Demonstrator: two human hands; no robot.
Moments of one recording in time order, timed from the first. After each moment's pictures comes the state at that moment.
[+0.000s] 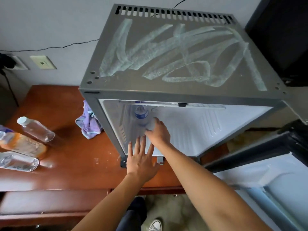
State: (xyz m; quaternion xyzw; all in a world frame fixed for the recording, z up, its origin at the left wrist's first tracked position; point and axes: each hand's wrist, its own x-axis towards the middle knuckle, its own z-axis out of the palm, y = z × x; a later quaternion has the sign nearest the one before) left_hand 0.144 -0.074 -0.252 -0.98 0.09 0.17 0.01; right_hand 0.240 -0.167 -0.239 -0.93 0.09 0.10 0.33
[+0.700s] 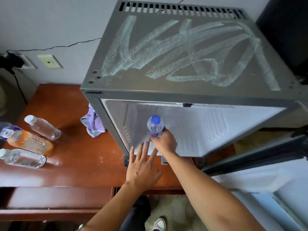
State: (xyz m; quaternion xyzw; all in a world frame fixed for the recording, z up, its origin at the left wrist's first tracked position) left_hand 0.123 -0.061 -0.258 -0.98 0.12 0.14 -0.07; right_hand 0.220 -0.174 -0.266 -0.89 0.17 0.10 0.40
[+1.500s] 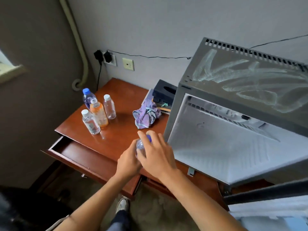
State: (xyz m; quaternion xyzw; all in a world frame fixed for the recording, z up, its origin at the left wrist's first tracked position) left_hand 0.034 0.075 -0.203 -0.87 -0.20 -0.04 -0.45; right_hand 0.085 -0.047 -0.151 -0.90 -0.38 -0.12 0.18
